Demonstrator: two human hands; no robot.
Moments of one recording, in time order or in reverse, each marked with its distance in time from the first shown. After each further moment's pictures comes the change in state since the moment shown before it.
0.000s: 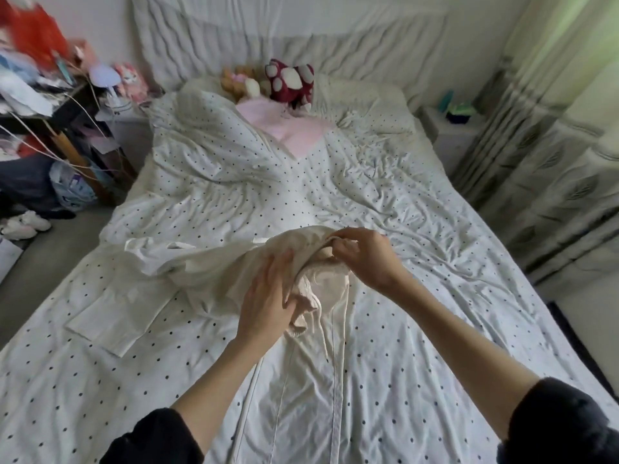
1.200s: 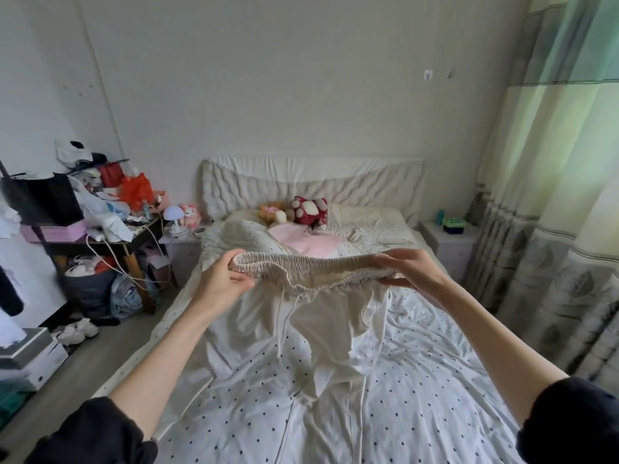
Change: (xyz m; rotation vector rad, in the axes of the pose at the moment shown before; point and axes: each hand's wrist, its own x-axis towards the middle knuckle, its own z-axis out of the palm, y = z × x) left_hand -0.017 0.068 -0.224 -0.366 0.285 -0.091; right_hand -0.037 -0.066 -0.142 0.584 -0.006 -0.002
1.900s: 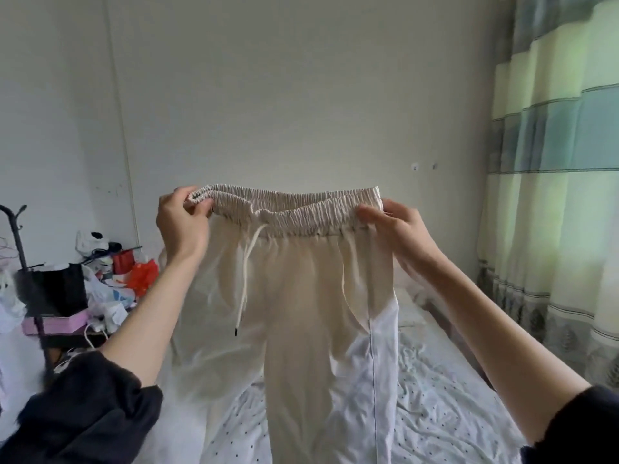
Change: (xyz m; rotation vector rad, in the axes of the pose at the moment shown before) left_hand 0.087 0.180 -0.111 -0.082 0.806 0.411; right_hand 0.006 -0.193 0.012 0.101 0.170 -0.574
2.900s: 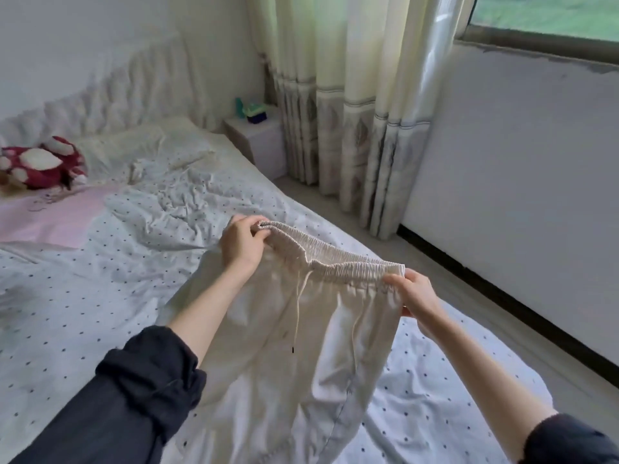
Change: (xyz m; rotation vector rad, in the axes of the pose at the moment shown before) left_hand -0.532 0.048 0.358 0.043 -1.249 -0.020; right_hand -0.334 0.287 -0.397 -0.248 0.751 1.061
